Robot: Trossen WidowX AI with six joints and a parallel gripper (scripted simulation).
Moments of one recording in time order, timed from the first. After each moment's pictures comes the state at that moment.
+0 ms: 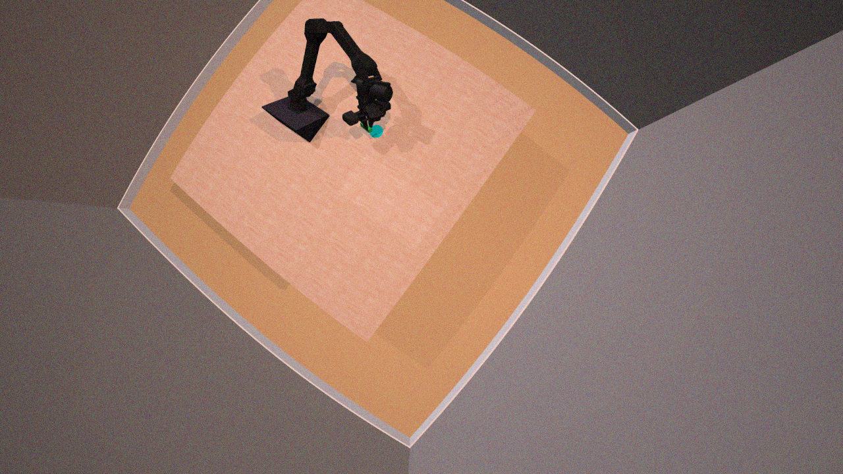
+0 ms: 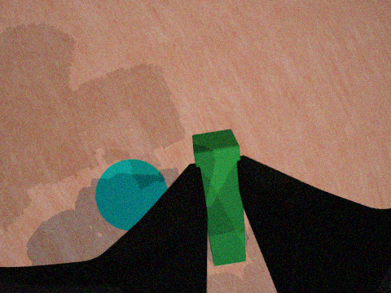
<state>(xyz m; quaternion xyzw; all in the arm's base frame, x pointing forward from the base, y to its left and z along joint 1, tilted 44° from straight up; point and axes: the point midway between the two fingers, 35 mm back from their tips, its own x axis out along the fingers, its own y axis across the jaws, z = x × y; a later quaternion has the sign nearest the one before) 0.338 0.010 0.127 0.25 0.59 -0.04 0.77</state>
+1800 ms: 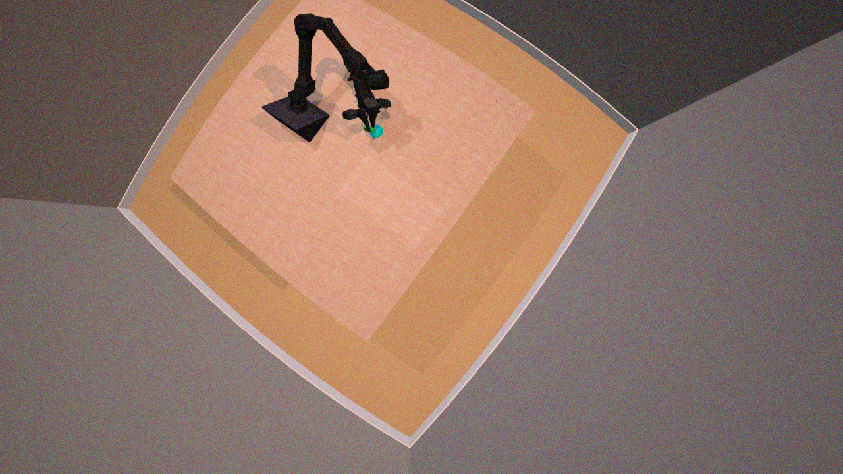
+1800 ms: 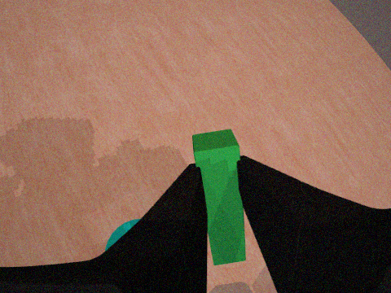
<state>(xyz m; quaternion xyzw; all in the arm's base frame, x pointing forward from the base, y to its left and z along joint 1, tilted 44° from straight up) 0.342 0.015 0.130 0.24 0.45 -0.12 0.85</state>
